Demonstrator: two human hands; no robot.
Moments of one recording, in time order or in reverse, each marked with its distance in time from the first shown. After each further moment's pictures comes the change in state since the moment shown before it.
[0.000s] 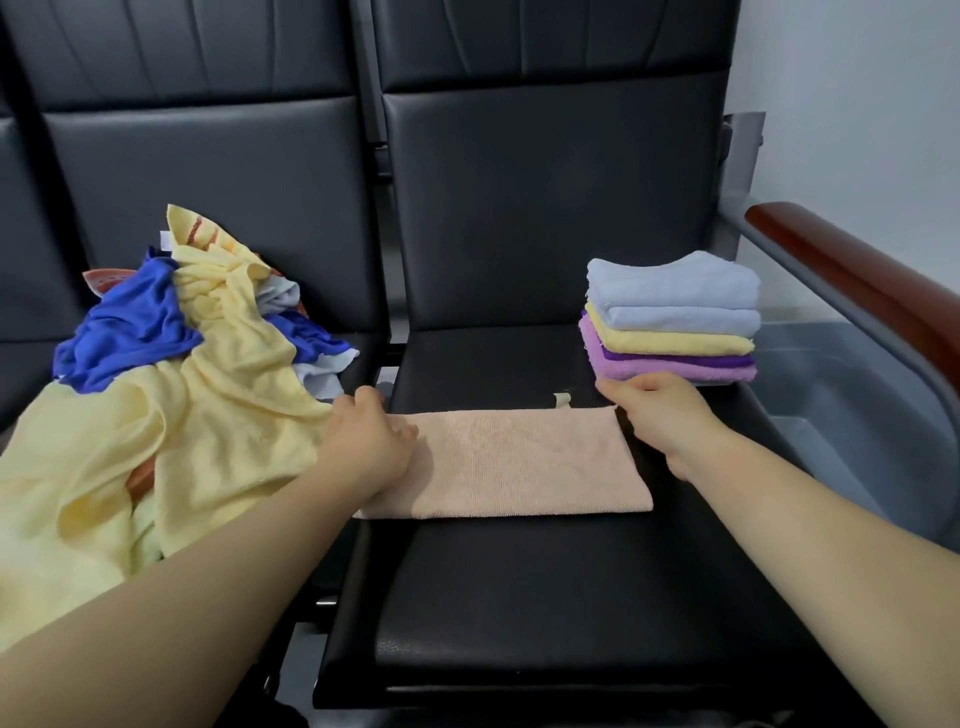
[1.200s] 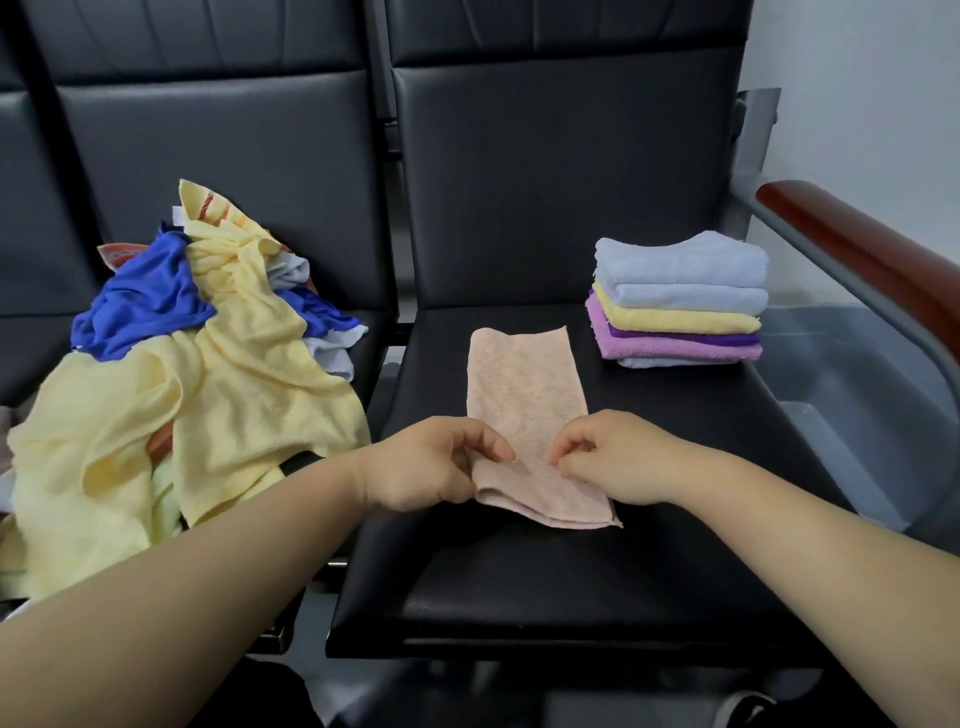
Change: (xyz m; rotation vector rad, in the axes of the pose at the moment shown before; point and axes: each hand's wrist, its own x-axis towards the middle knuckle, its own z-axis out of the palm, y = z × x) left_hand -0.061 0.019 -0.013 -0.592 -0.883 0.302; right_hand -0.066 0.000 0.019 -0.667 -0.517 -0.335
